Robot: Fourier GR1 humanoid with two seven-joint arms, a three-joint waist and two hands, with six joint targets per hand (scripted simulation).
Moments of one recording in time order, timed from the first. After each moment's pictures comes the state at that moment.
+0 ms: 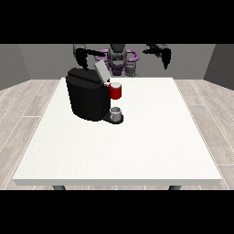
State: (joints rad) left arm -0.33 0.01 0.19 -1.24 -0.03 -0.26 -0.08; right arm -0.41 -0.18 -0.10 -1.21 -0.06 0.05 -0.03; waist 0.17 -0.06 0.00
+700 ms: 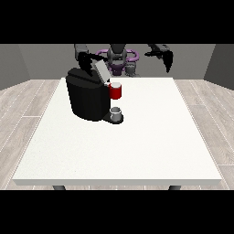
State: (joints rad) left arm -0.26 0.06 0.18 -1.36 0.01 -0.22 -0.06; right arm -0.56 -0.17 -0.08 -1.11 -0.01 0.07 -0.06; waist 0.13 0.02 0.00
